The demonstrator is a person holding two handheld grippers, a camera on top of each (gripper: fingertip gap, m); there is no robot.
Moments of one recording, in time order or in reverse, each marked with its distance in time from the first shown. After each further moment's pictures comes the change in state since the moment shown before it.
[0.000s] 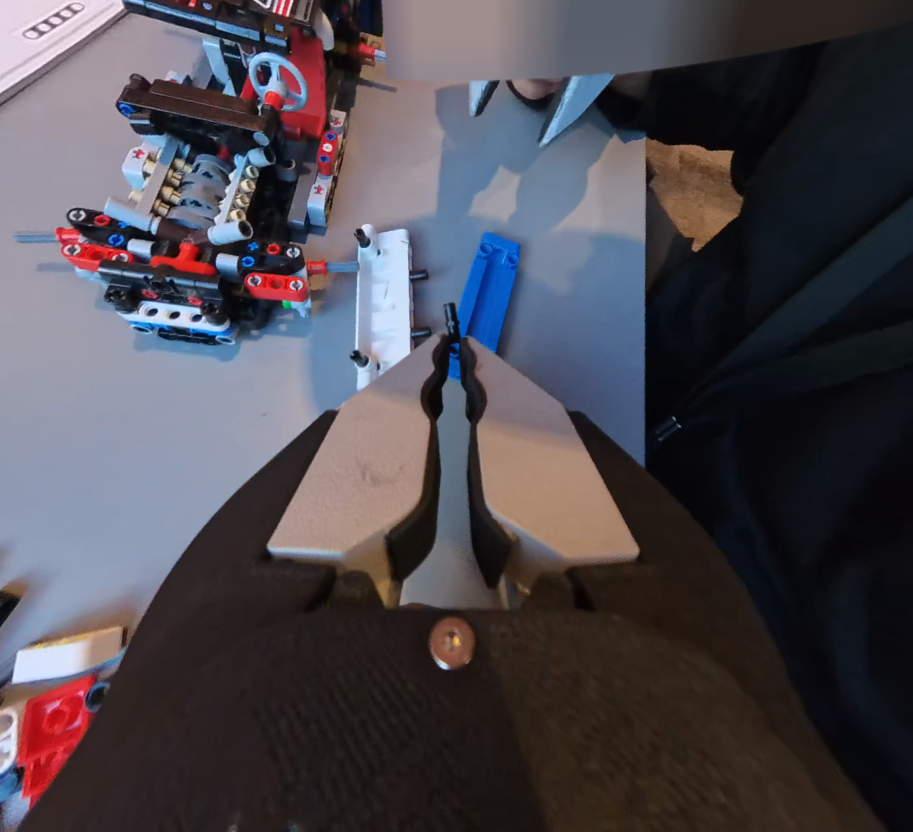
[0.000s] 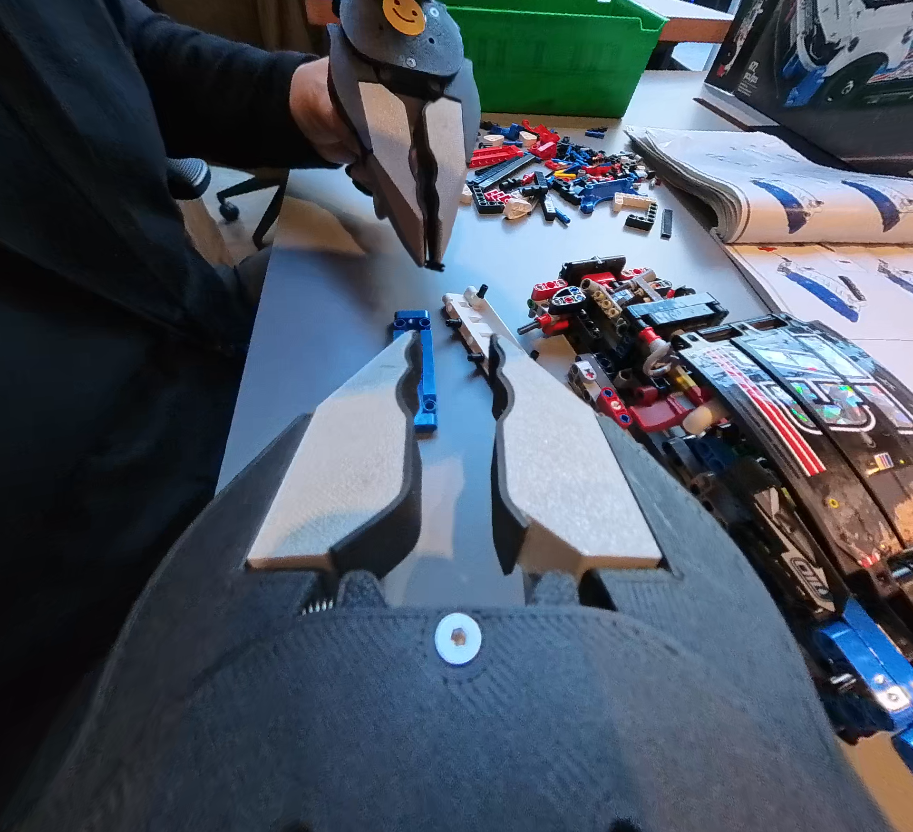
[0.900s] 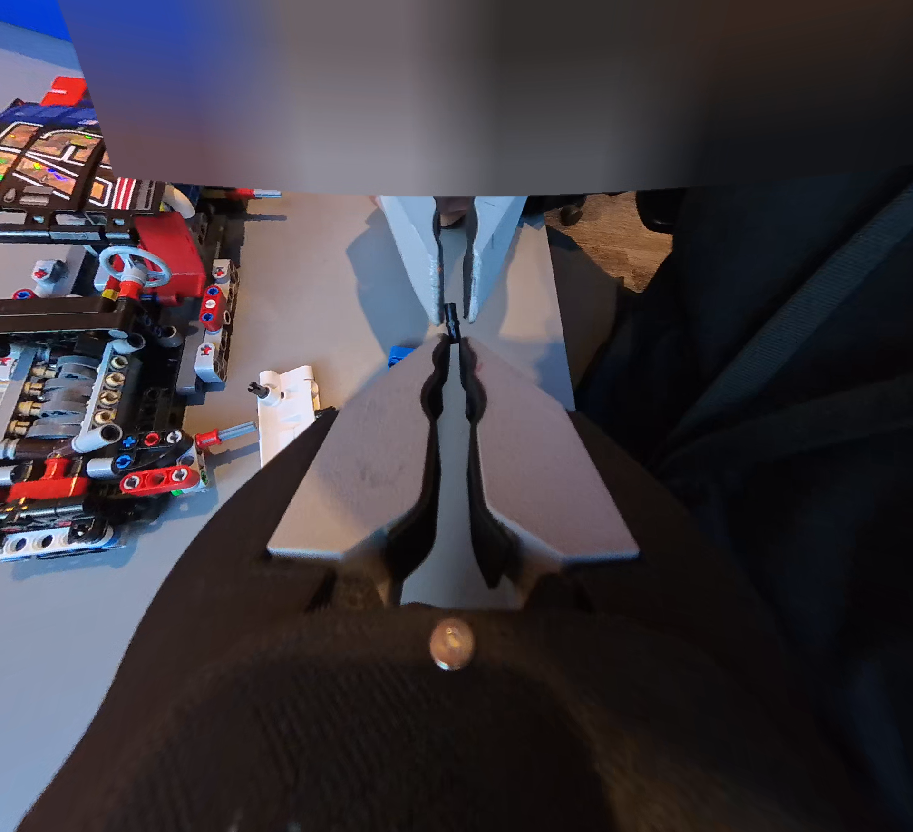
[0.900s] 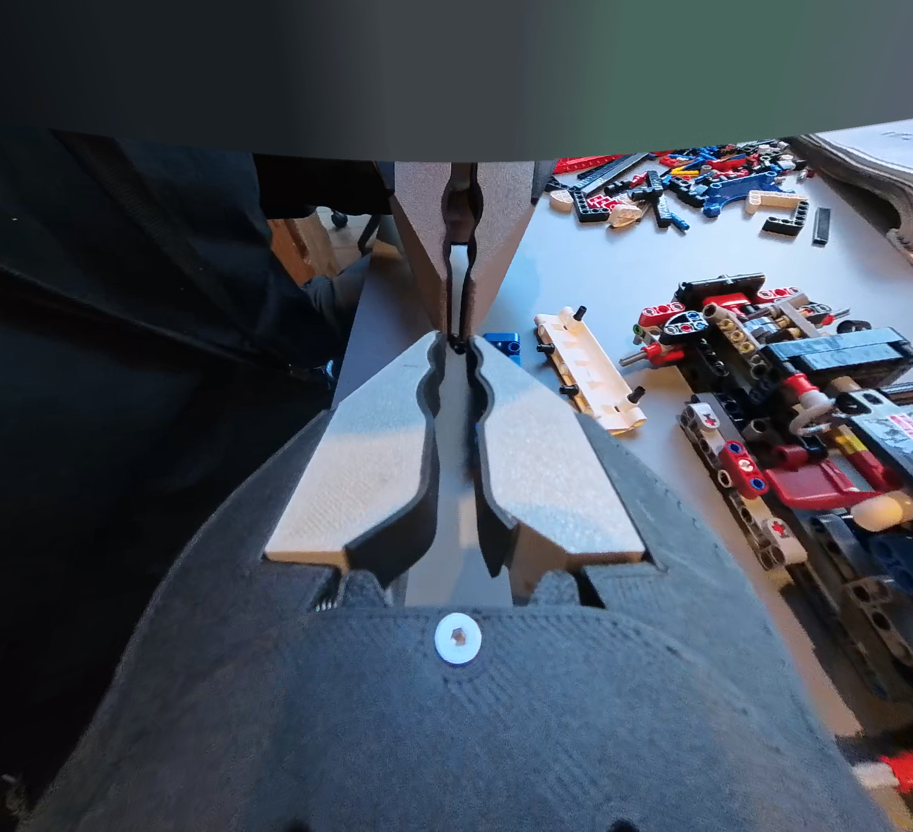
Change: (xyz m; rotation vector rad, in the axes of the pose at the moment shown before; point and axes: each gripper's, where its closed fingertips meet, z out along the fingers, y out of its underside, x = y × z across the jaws) left arm 0.050 -0.042 0.032 0.092 0.136 0.163; right arm -0.038 -0.008 0.017 -0.007 -0.215 0.074
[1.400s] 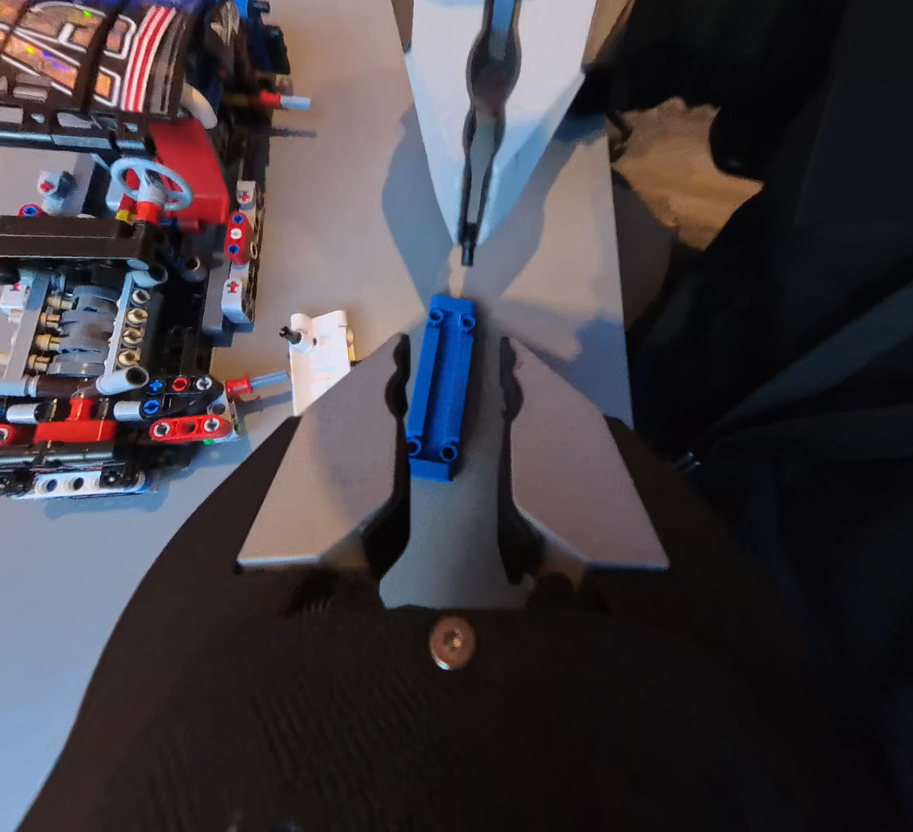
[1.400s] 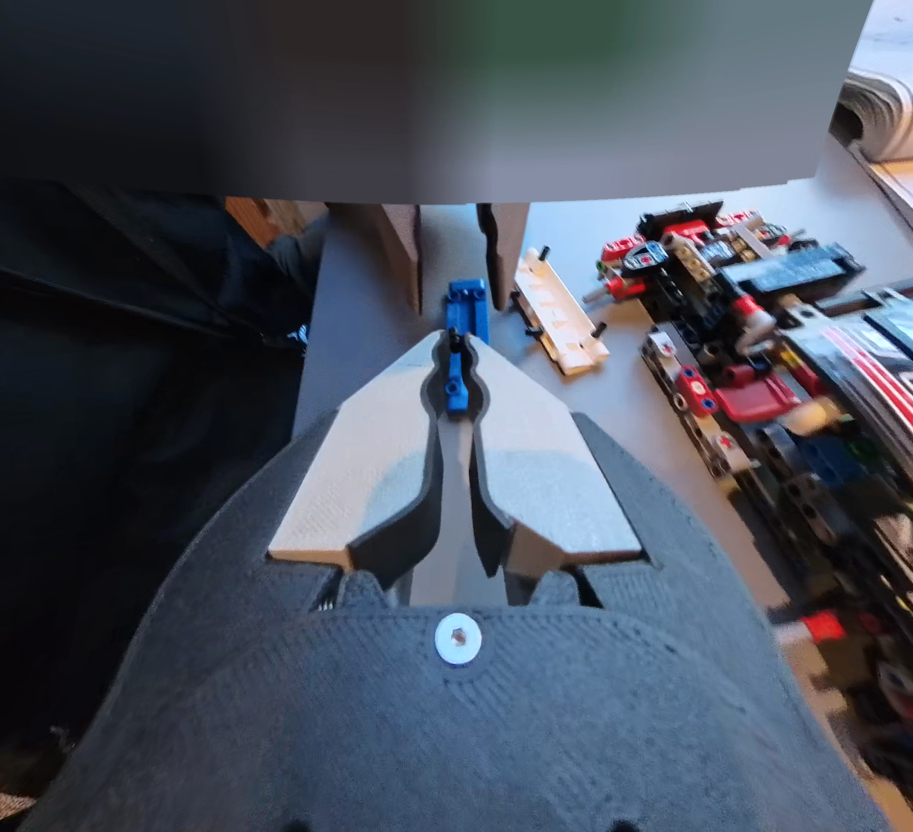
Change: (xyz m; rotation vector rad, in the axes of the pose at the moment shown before) left arm -0.022 0.026 0.006 -0.151 -0.060 -0.041; right arm 0.017 0.019 -0.016 -0.139 0.088 0.061
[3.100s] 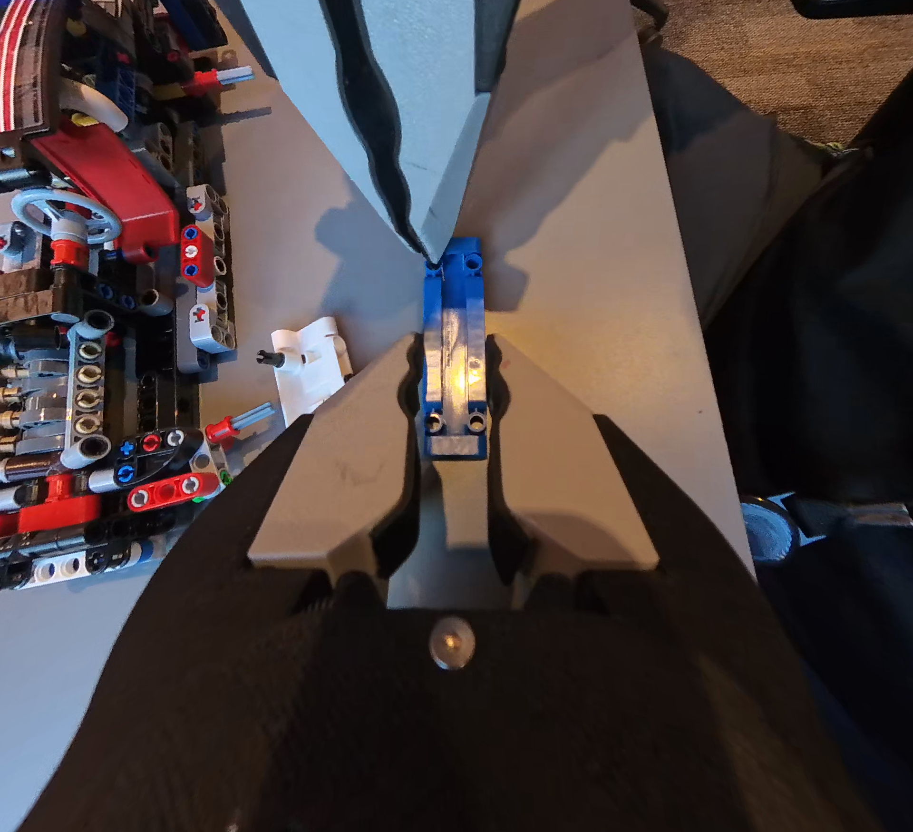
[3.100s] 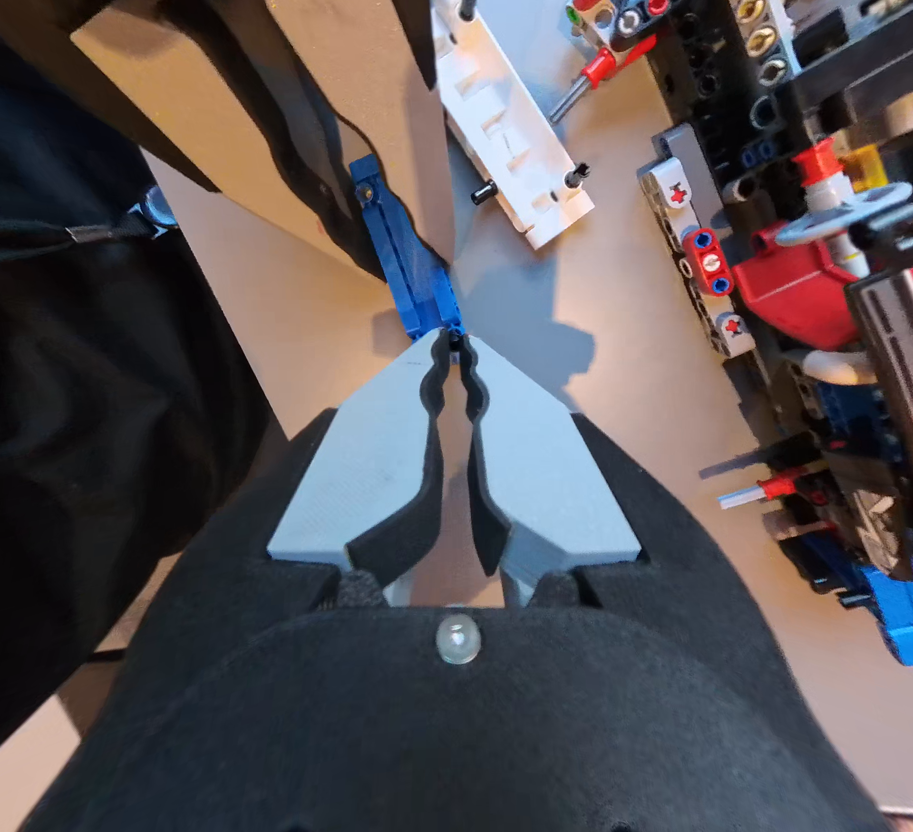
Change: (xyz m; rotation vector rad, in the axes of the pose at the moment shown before) left arm -0.005 0.021 0.028 -0.091 -0.033 0.221; right arm 0.016 0.043 0.008 -0.758 0.143 0.275
